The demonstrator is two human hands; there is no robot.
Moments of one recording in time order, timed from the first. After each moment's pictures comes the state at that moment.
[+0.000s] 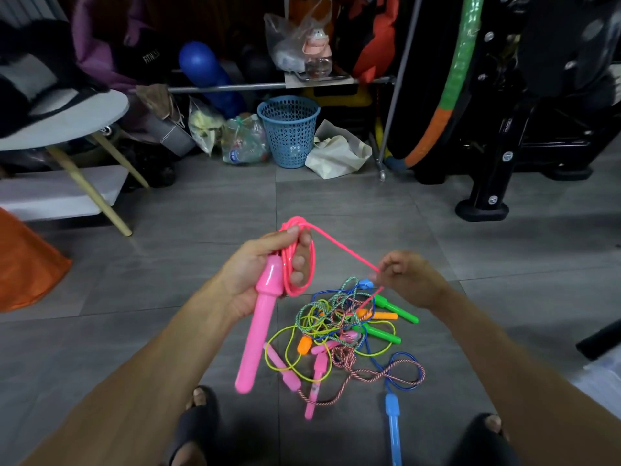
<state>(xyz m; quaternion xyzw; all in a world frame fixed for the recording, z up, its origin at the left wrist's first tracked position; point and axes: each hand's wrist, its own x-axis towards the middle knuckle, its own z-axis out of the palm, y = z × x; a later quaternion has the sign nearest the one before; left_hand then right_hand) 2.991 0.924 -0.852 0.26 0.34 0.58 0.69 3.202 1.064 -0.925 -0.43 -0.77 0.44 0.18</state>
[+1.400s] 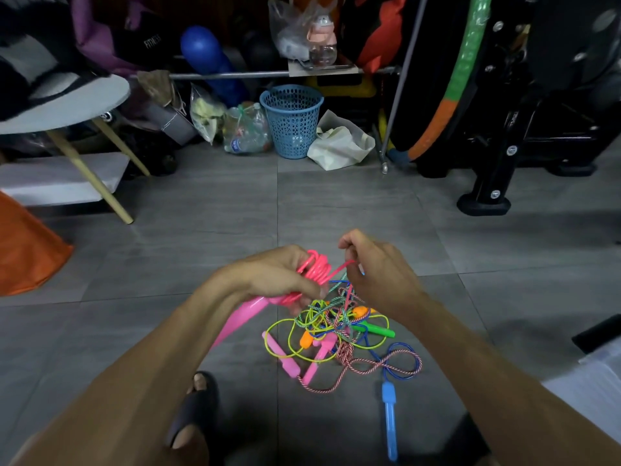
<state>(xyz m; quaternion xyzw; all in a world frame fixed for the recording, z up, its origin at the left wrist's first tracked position) 2.996 0.924 -0.860 0.51 0.60 0.24 0.56 3.166 1.013 -0.897 -0.30 -0.90 0.20 0.24</state>
